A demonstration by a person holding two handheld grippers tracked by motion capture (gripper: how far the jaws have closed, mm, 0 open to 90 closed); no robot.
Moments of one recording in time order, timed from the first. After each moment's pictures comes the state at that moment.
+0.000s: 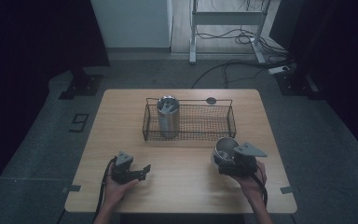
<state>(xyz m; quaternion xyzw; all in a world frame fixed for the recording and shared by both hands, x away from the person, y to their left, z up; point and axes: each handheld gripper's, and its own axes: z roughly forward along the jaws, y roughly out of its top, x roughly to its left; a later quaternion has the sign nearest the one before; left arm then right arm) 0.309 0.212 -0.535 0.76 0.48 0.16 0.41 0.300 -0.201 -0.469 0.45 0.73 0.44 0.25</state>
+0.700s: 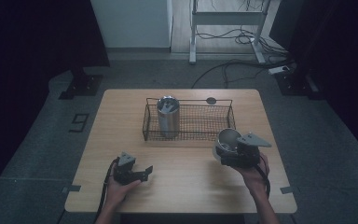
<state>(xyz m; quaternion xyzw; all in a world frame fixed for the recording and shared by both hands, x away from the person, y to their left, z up) 0.308 0.207 -0.537 0.76 0.48 0.15 0.40 0.315 -0.205 -0.442 0.45 0.73 0.45 0.25</state>
